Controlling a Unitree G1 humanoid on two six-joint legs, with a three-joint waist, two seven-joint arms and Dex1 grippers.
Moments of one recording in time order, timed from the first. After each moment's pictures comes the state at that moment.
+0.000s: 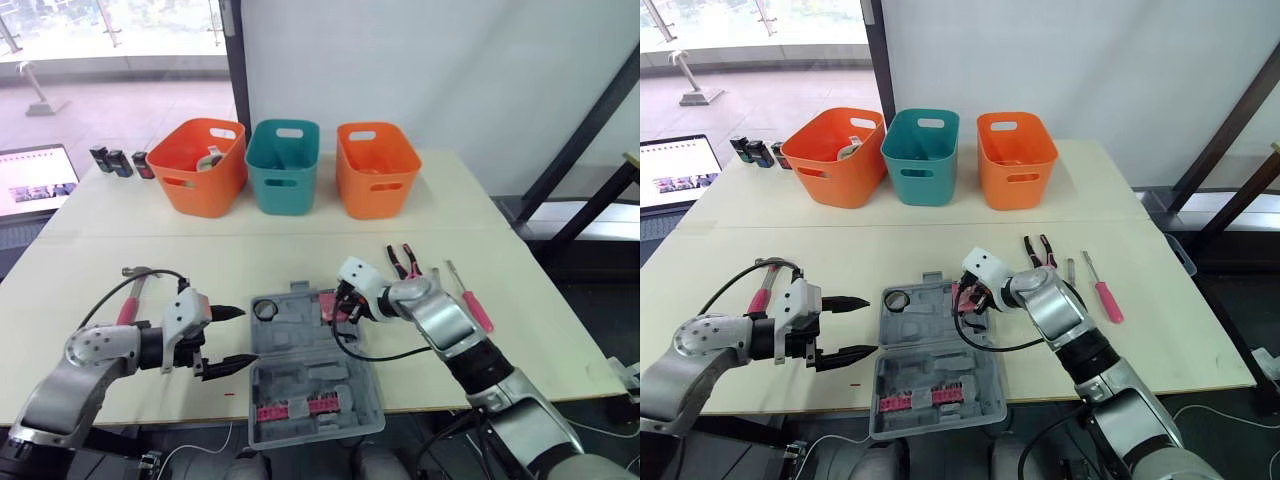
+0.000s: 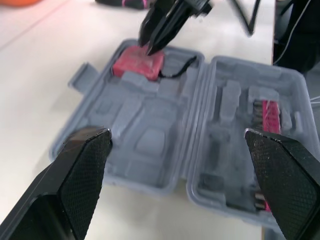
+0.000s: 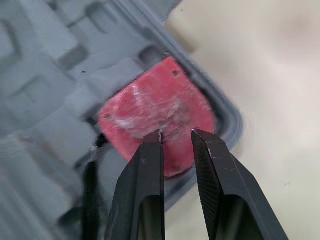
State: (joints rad) left arm 0.00 0.79 0.08 -0.24 -0.41 0.30 -1.10; right arm -0.59 -0.38 0.35 0.03 -0.03 0.88 0.79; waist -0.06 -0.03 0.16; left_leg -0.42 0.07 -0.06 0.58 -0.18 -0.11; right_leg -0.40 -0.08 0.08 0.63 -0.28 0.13
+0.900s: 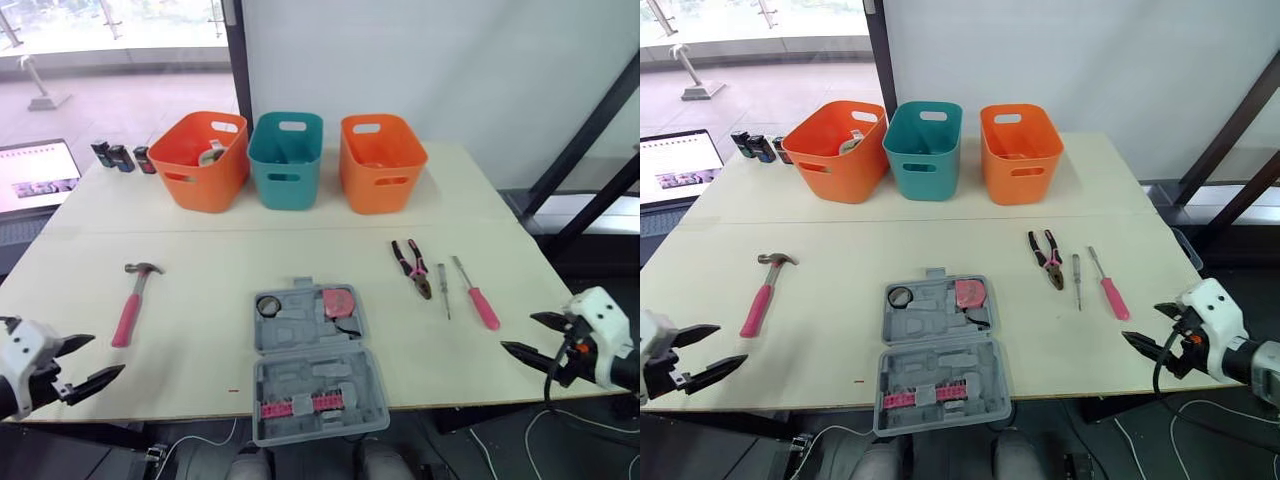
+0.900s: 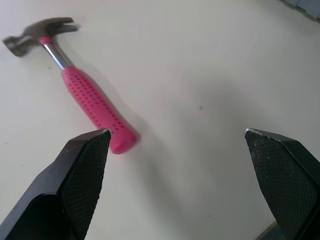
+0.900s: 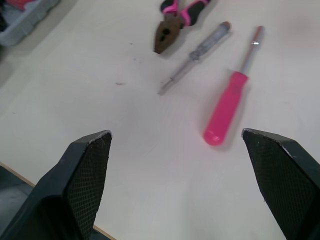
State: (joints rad) left arm 0.25 0.91 0.53 0.27 -0.38 0.04 -1.12; right arm 0.20 -0.84 -0.54 -0.17 0.30 0.49 1.02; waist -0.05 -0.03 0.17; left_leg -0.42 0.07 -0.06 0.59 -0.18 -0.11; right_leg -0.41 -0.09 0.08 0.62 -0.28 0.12
